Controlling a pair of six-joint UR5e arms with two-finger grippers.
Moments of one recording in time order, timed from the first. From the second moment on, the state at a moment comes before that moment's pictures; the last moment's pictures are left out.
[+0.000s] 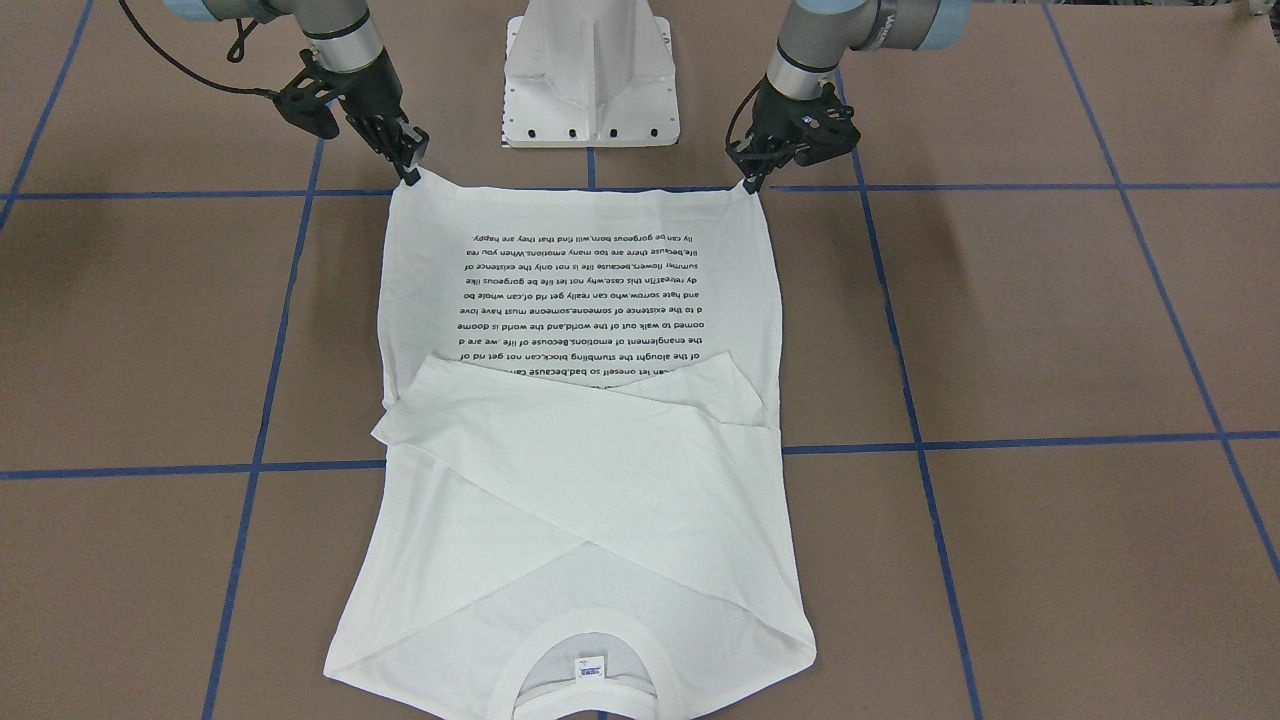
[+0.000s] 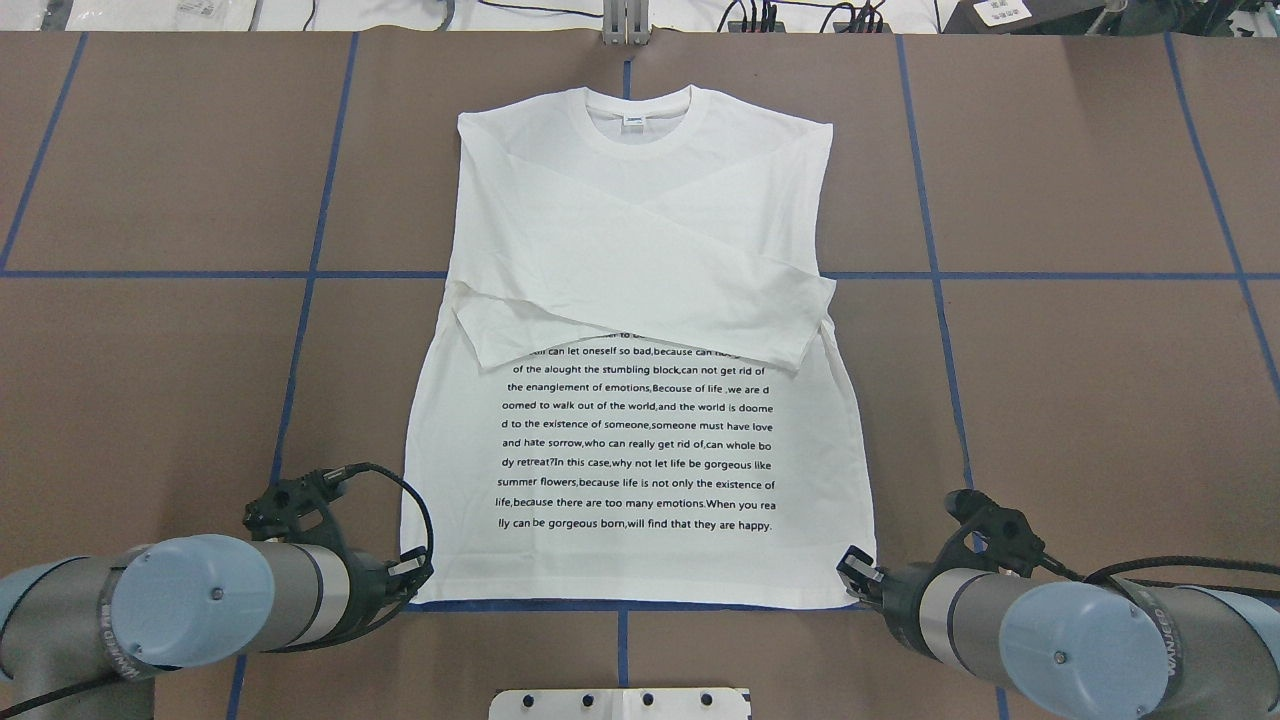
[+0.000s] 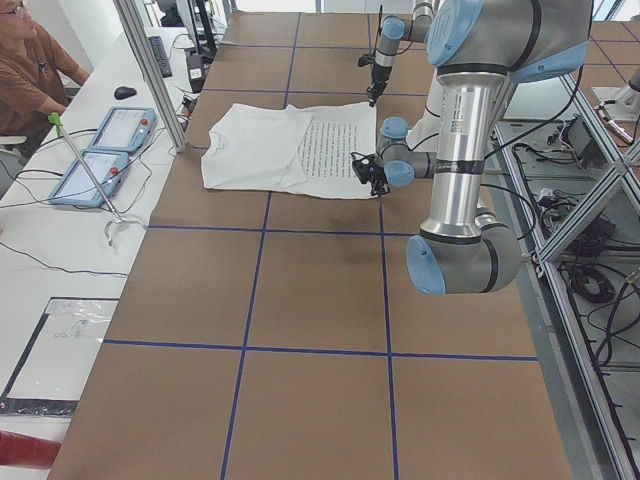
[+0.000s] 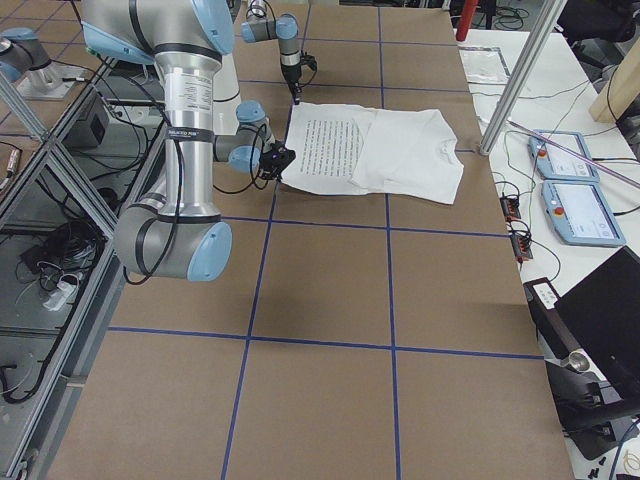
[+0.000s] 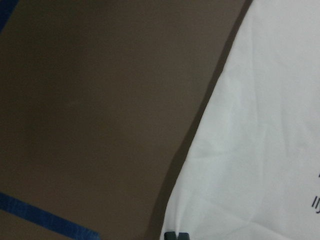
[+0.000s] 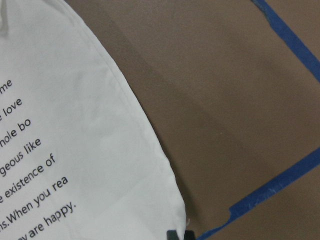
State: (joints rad) left arm -0.20 -1.68 -2.07 -1.91 -1.65 -1.90; right arm 0.12 -1.60 2.16 -1.22 1.49 2.15
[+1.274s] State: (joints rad) left arm -0.33 -1.68 -2.34 -1.88 -1.77 -1.81; right arm 0.24 -1.72 2.47 -1.22 1.61 2.15
